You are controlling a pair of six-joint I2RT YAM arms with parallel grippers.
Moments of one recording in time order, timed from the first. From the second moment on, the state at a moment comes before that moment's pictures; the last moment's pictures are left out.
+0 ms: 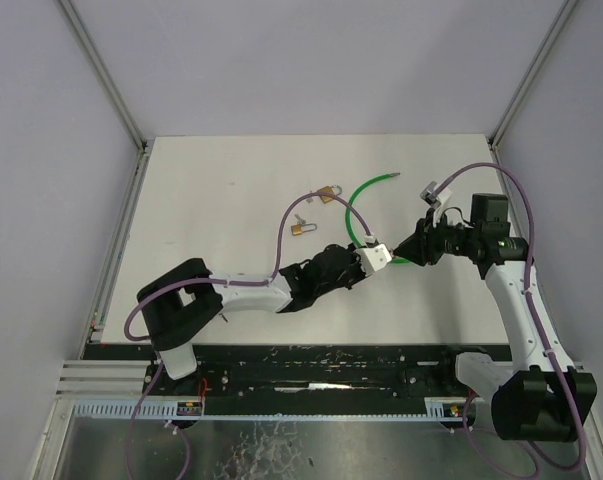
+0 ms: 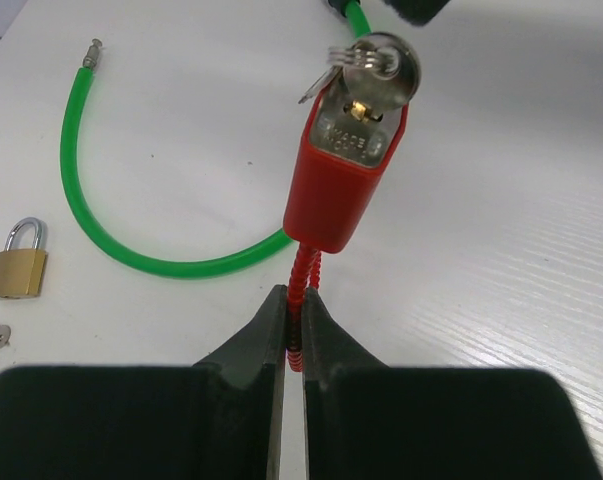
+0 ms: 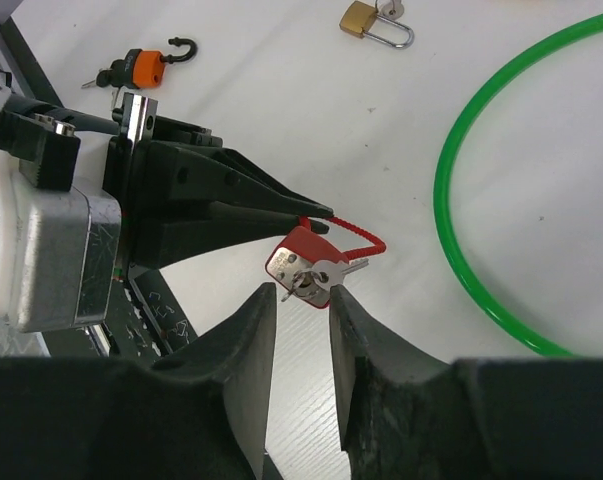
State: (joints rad) left arm -1.06 1.76 0.95 0.47 -0.12 0.25; right arm -0.03 1.05 0.90 -0.67 -0.95 -0.35
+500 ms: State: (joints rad) left arm -1.07 1.78 0.95 0.47 -0.16 0.26; right arm 0.05 1.09 0.87 -0.62 -0.85 -0.30
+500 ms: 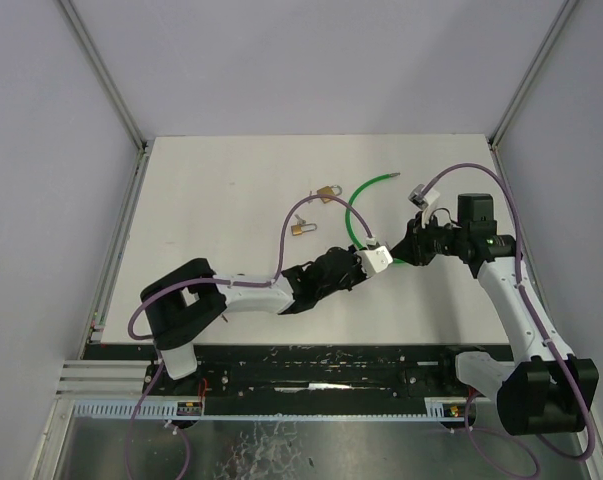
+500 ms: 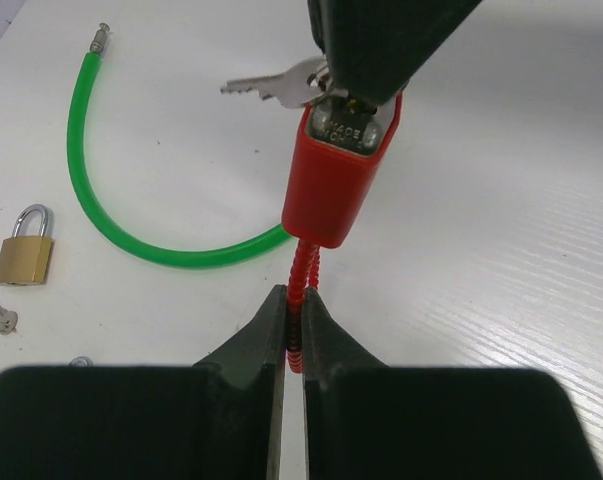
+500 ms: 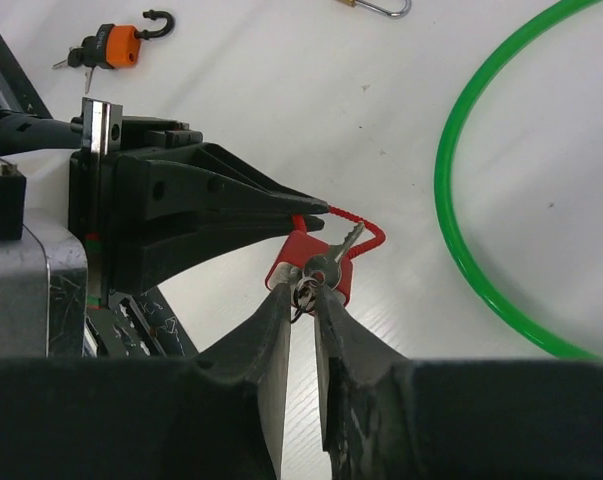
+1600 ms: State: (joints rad) left arm -1.07 1.77 0.92 0.47 -0.06 0.27; right arm 0.08 1.03 0.84 -0.79 -0.84 -0.95
